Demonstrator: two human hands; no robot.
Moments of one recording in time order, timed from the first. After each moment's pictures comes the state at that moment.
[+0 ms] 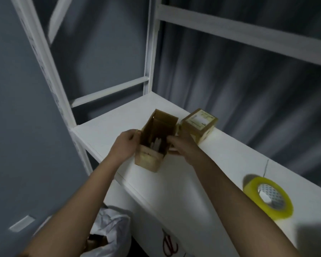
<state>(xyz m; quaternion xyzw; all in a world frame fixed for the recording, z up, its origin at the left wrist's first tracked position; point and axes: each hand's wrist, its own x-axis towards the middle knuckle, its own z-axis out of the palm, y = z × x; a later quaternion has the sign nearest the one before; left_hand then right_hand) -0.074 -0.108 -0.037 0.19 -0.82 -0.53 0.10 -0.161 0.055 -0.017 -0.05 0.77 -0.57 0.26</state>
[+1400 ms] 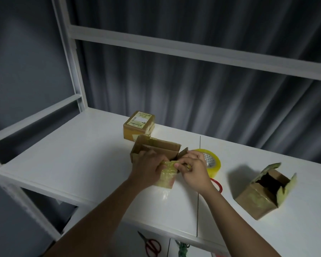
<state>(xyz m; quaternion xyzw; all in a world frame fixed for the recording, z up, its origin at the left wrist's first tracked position) -0.083 0.067 -0.061 -0.23 -0.94 -0.21 0.14 -0.074 0.251 -0.068 -0.09 0.91 -0.36 -0.19</state>
